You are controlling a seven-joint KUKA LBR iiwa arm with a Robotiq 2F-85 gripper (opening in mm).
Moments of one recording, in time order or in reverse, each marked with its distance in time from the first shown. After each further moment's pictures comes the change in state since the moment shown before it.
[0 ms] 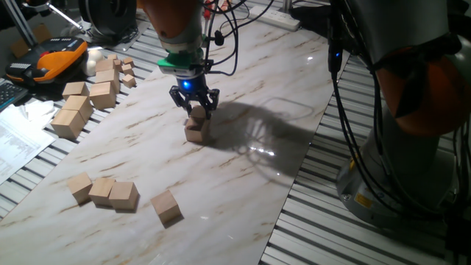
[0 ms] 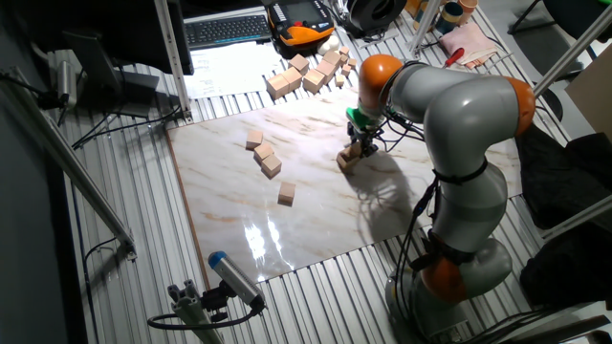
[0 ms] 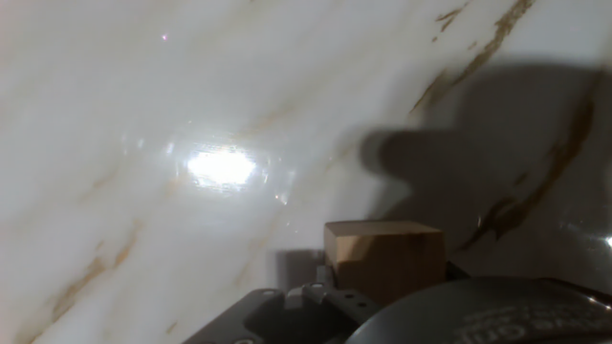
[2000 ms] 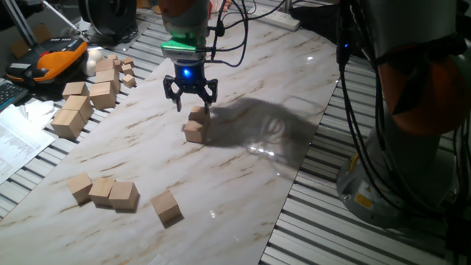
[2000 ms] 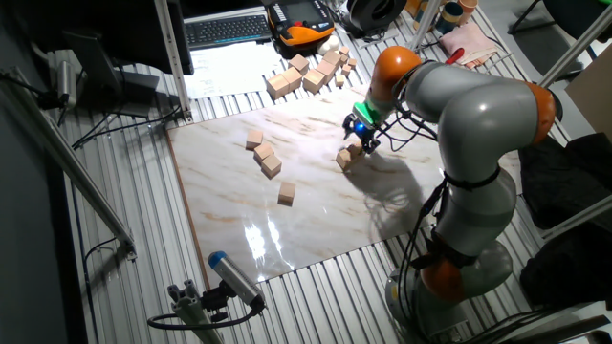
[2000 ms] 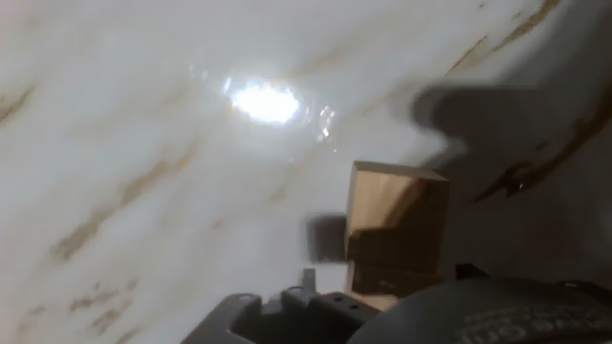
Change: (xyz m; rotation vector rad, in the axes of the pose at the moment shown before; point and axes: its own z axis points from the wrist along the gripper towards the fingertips) arm 0.027 0.004 -0.042 -0.104 0.141 -0.189
